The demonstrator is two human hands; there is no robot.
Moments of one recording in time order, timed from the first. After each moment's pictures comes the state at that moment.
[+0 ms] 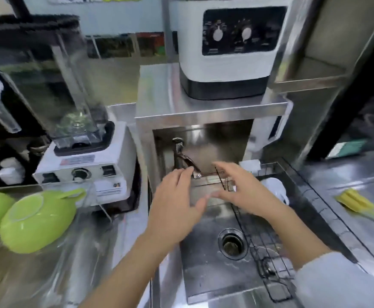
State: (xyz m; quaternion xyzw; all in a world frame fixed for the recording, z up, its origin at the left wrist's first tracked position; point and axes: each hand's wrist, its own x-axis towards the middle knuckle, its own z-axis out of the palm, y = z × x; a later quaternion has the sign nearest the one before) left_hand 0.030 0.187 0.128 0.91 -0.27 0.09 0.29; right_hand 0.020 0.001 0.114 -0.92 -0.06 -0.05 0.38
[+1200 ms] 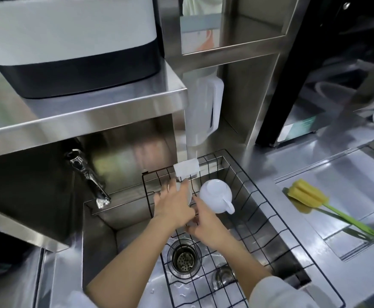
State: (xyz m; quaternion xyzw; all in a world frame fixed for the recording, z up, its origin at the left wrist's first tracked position) left_hand 0.123 -0.037 -0.019 0.95 -0.26 -0.15 0.10; right_hand 0.039 -0.118 -0.051 -0.81 0.13 0.02 0.57
